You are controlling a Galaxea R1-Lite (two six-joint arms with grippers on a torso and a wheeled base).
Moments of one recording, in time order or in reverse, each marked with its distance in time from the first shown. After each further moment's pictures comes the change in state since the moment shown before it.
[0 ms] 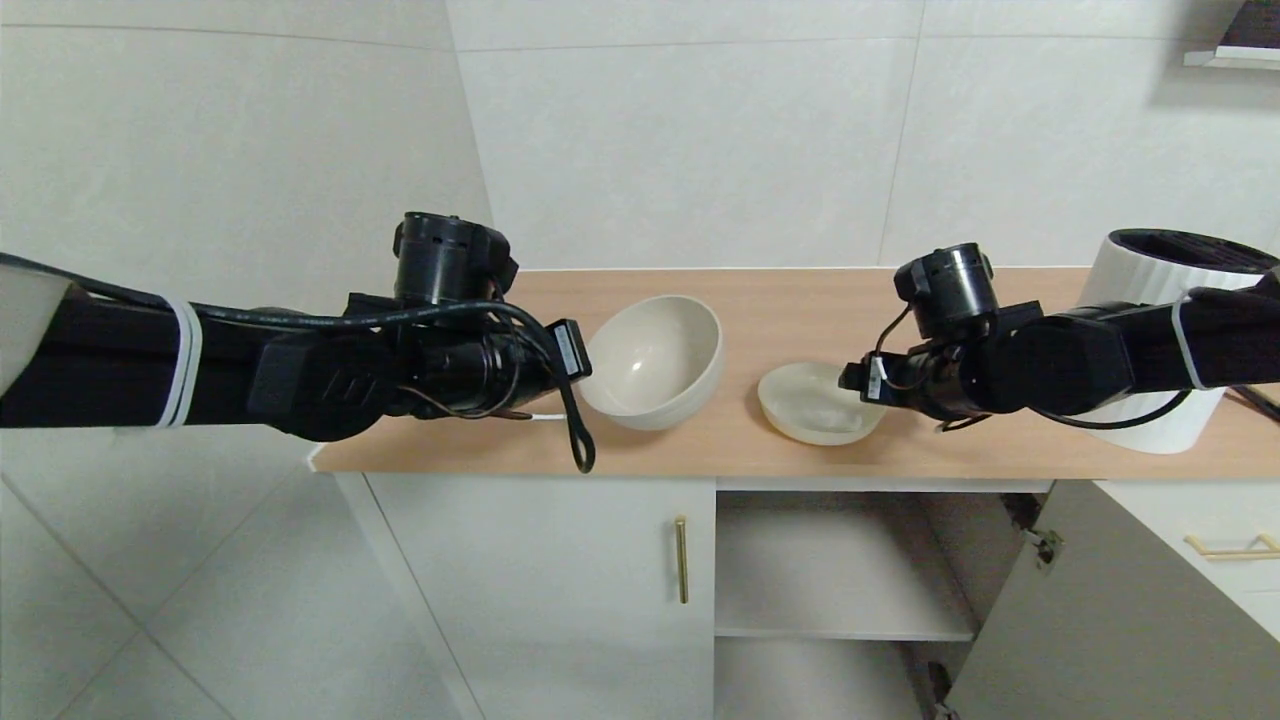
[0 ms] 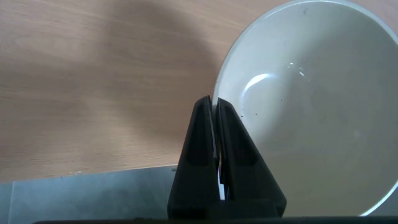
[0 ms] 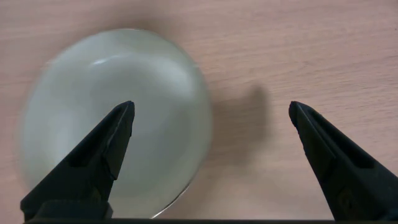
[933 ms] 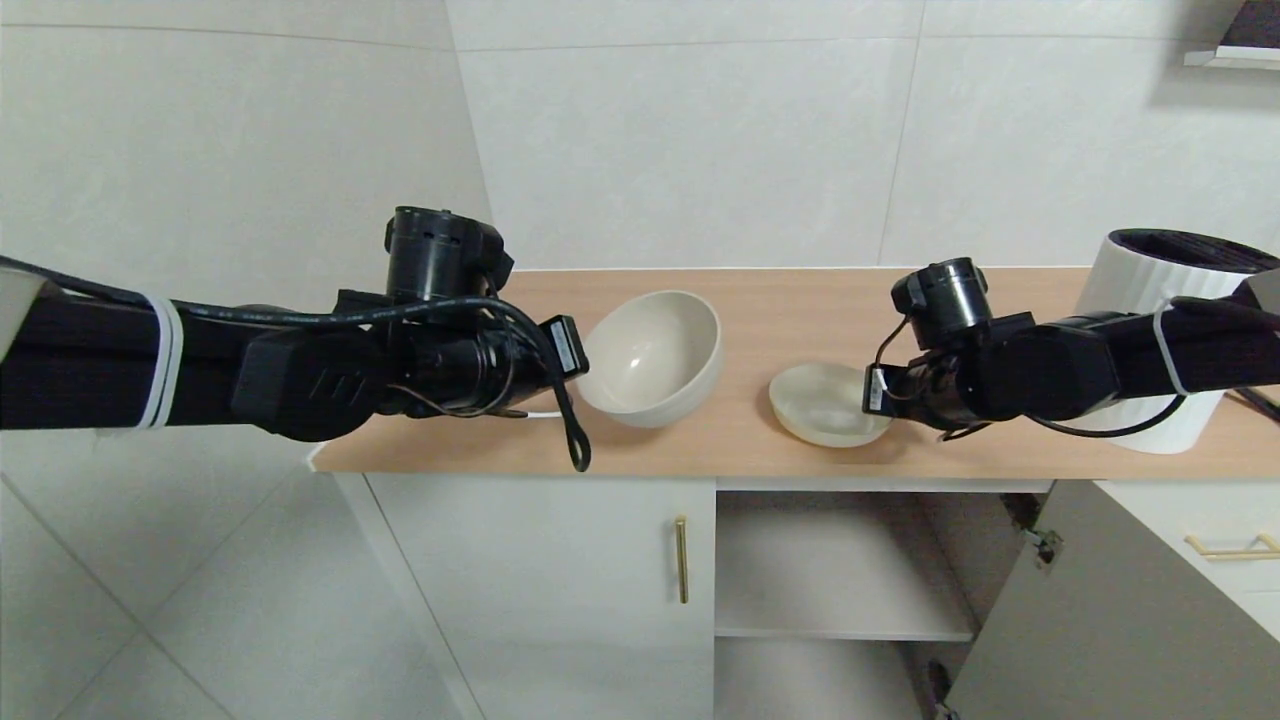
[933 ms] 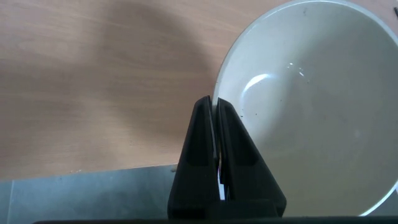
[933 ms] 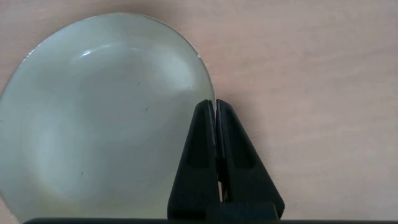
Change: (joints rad) left arm 0.000 -0.018 0.014 0.001 0.001 -0.001; right arm -0.014 0.017 0.007 0.021 0.008 0.000
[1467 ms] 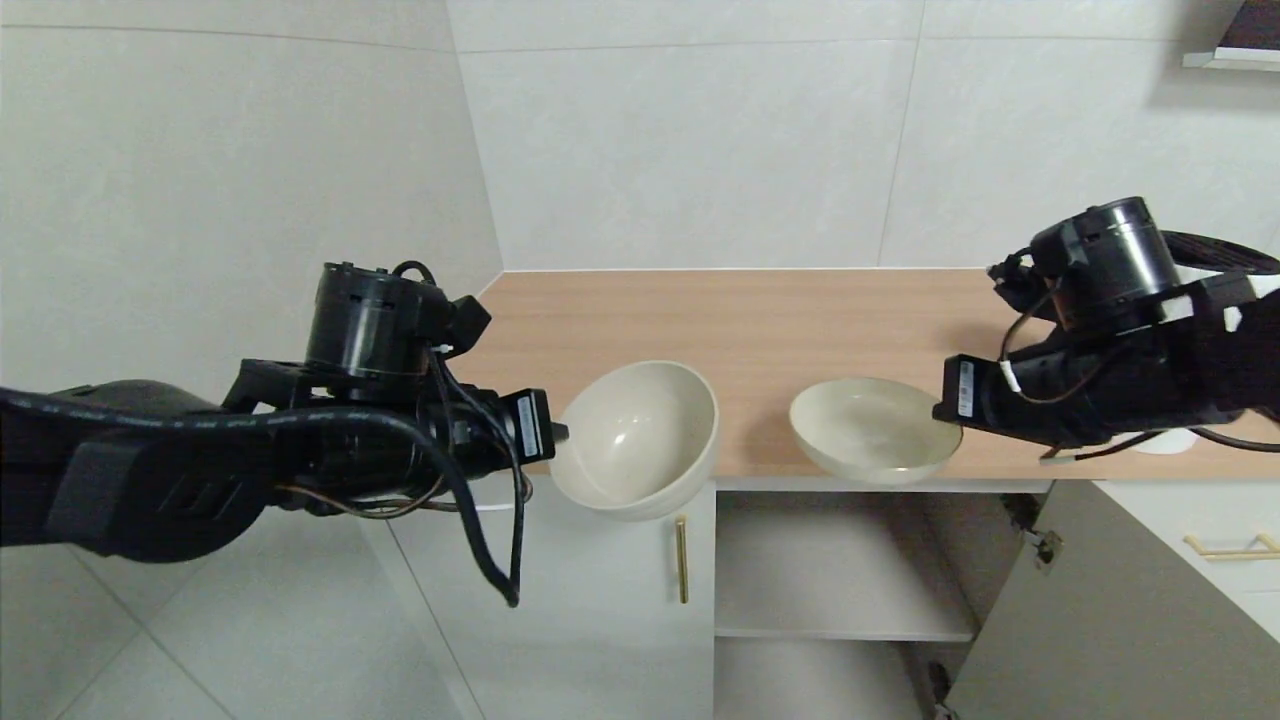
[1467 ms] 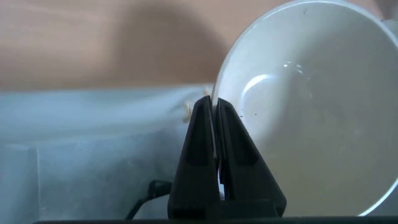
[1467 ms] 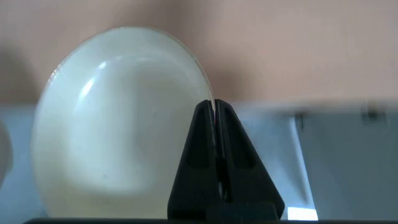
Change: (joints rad) left arm -0.035 -0.203 0.321 -0.047 -0.050 0.083; right arm 0.009 -0.369 0.227 0.162 0.221 0.057
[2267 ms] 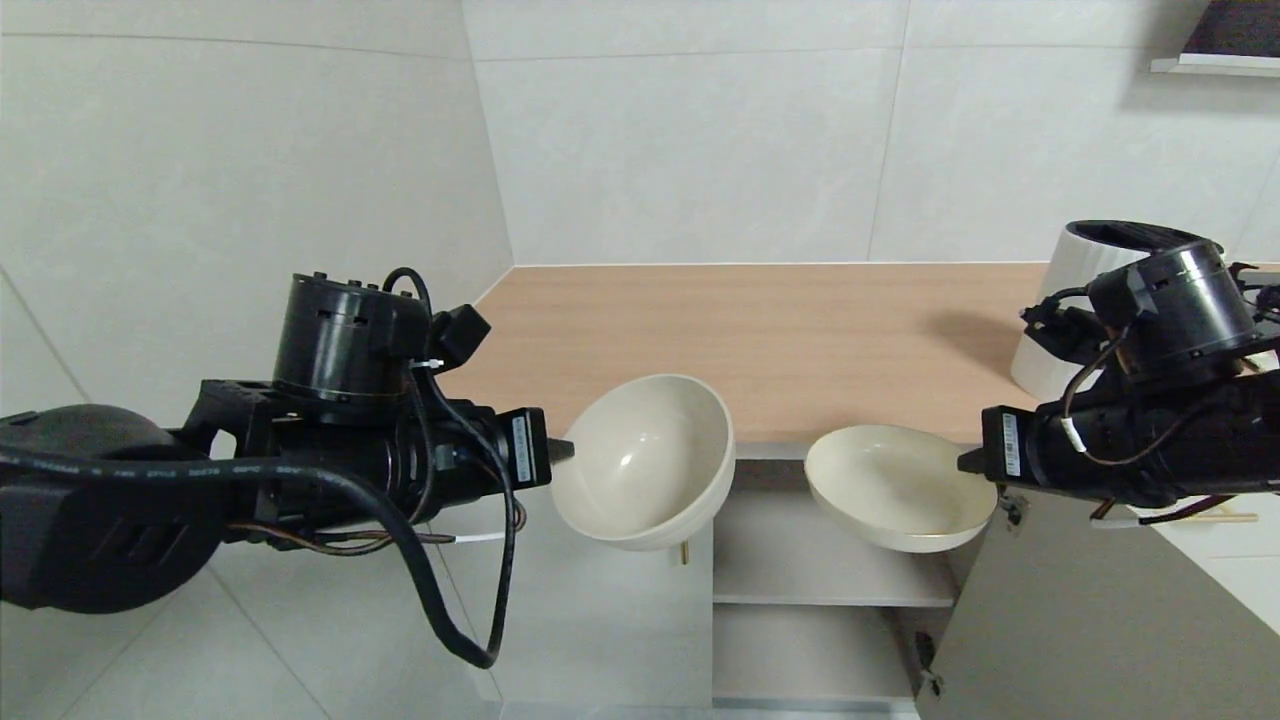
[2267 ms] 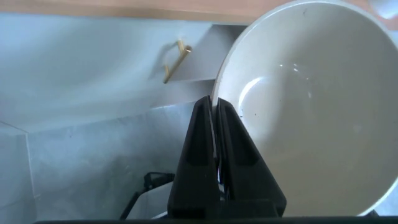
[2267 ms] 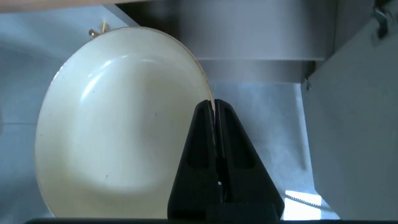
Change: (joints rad) left arm -0.028 -0.052 0.058 -0.008 -0.030 0.010; right arm -0.005 -0.102 0.170 -0.021 0.075 -0.026
